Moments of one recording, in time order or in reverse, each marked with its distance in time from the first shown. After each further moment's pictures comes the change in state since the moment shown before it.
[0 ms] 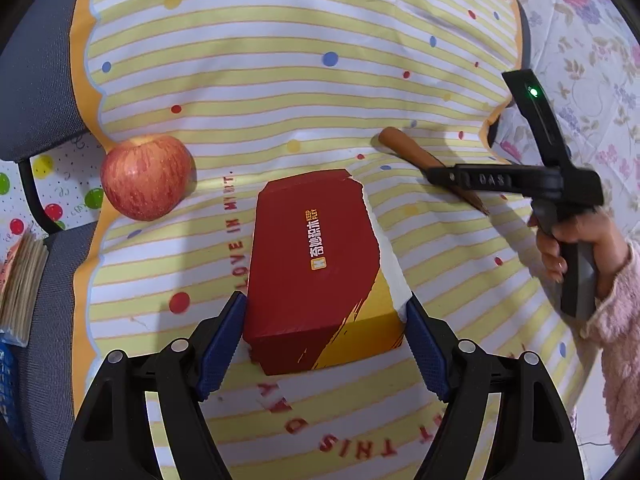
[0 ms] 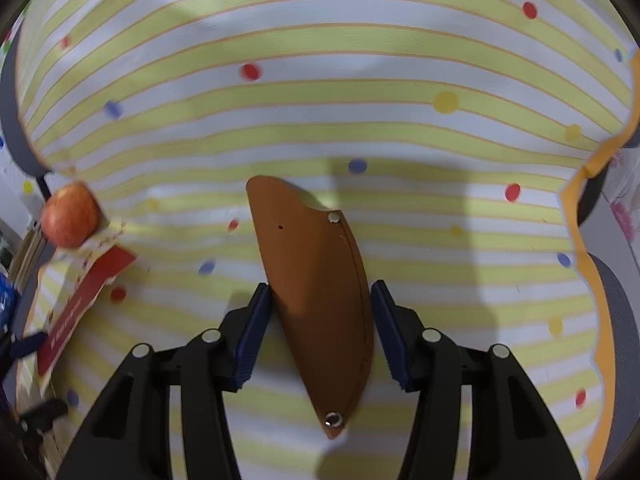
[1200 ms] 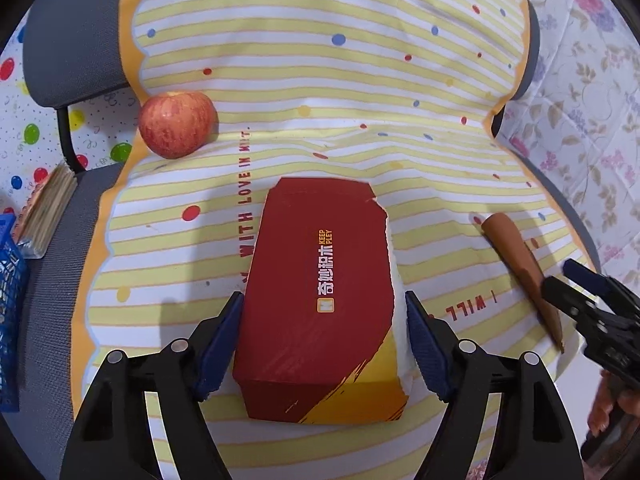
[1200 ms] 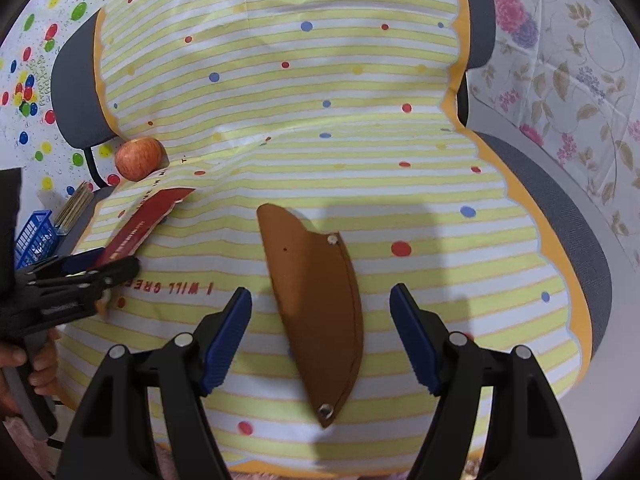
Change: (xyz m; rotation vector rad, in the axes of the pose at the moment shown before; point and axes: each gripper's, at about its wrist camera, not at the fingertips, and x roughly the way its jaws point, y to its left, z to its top) left arm -0.032 -0.017 -0.038 -0.097 0.039 0.059; right arm -0.140 0.031 -0.149 0.117 -0.110 -0.075
